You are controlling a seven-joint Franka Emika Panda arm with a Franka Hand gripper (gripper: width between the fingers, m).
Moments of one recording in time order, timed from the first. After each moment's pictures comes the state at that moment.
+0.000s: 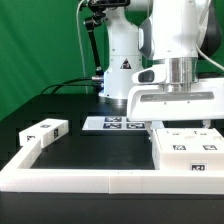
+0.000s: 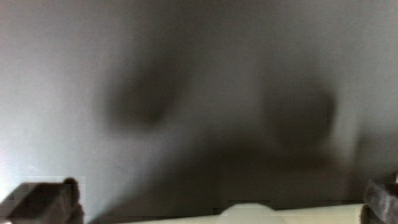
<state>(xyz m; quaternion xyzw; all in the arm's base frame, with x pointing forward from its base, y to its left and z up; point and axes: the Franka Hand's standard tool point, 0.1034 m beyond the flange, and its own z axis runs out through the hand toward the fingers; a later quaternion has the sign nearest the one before) 0.490 0.082 0.016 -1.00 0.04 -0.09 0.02</state>
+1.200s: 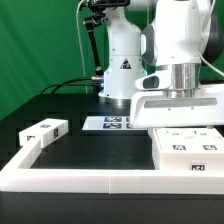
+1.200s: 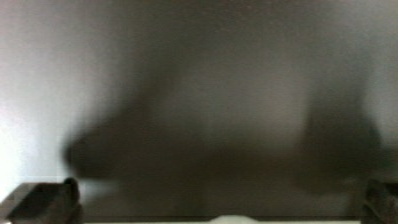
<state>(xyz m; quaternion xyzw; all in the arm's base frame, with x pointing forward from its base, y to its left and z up) 0.500 0.085 0.006 -0.99 -0.01 -0.10 0.01</state>
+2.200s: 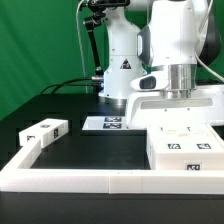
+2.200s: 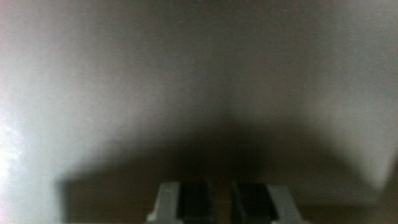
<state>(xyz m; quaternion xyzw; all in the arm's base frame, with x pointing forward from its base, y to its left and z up) 0.503 0.078 0.005 -0.99 -0.03 -0.10 0.01</state>
